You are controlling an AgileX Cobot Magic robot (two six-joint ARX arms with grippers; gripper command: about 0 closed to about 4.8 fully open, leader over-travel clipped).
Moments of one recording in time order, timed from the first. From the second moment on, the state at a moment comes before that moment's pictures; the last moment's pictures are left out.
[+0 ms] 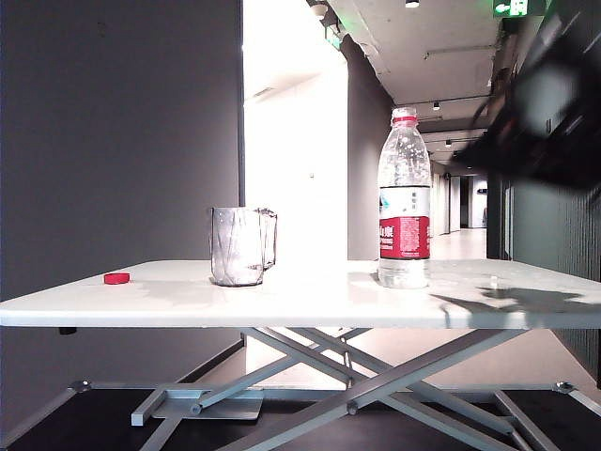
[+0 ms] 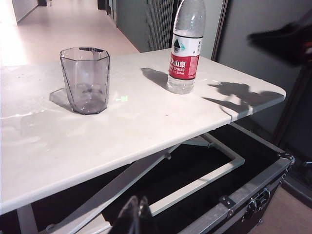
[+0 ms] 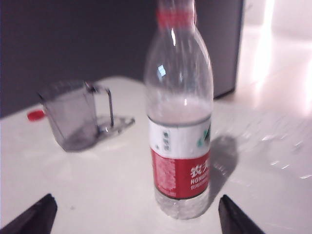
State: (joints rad) left arm -0.02 0.00 0.01 -0.09 0.65 0.01; right arm 0.05 1.60 0.48 1.09 -0.51 0.02
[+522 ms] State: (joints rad) left arm -0.02 0.00 0.01 -0.09 0.65 0.01; right arm 0.07 2.06 0.90 1.08 -0.60 0.03
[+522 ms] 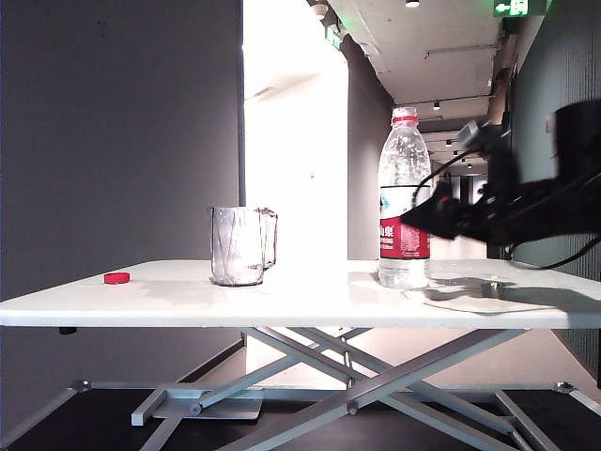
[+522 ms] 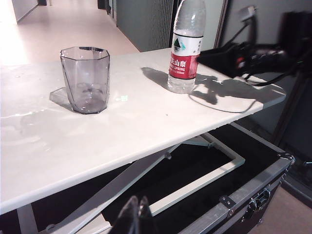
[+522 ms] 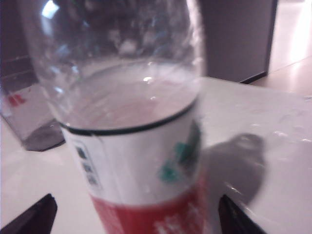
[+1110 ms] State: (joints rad) left arm -0.02 0.00 0.01 -0.09 0.65 0.03; right arm 0.10 2.14 1.14 0.91 -0.60 0.02
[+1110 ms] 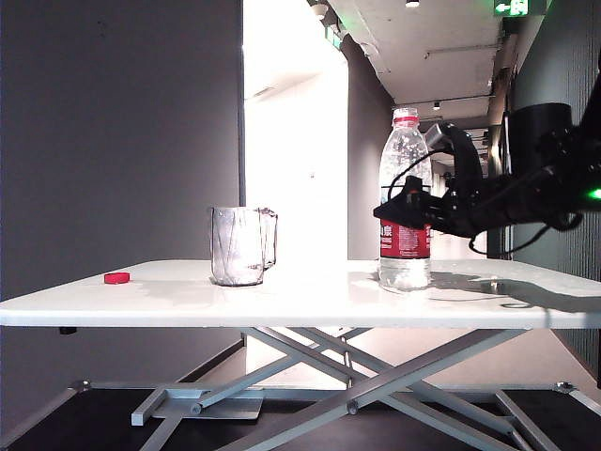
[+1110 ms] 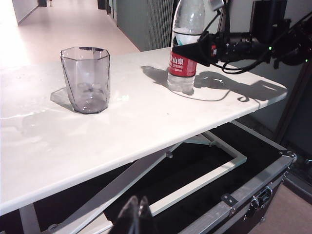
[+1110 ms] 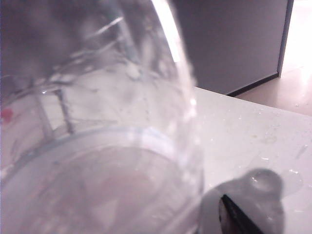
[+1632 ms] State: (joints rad) left arm -0.02 0.00 0.01 -0.11 0.65 0.03; right arm 0.10 2.14 1.14 0.88 -0.60 0.02
